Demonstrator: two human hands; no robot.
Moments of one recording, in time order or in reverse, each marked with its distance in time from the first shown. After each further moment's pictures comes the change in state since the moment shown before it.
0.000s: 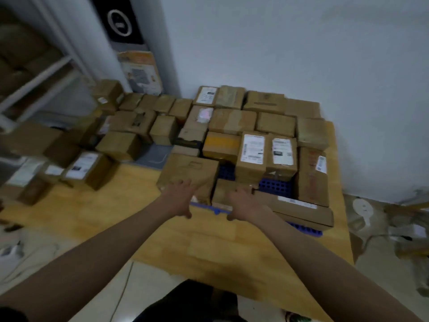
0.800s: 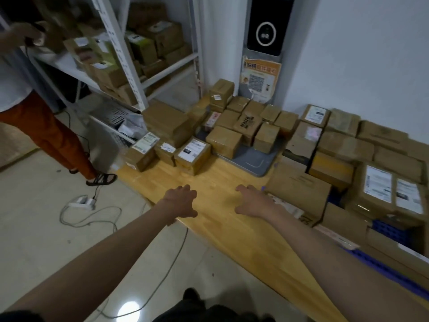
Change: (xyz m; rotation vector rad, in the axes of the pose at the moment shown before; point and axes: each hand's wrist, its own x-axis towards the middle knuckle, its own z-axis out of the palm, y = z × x) left_hand -0.167 -0.264 0.139 -0.314 -0.048 -0.343; right_hand 0.068 -0.307 -0.006 0.009 -0.031 -0.194
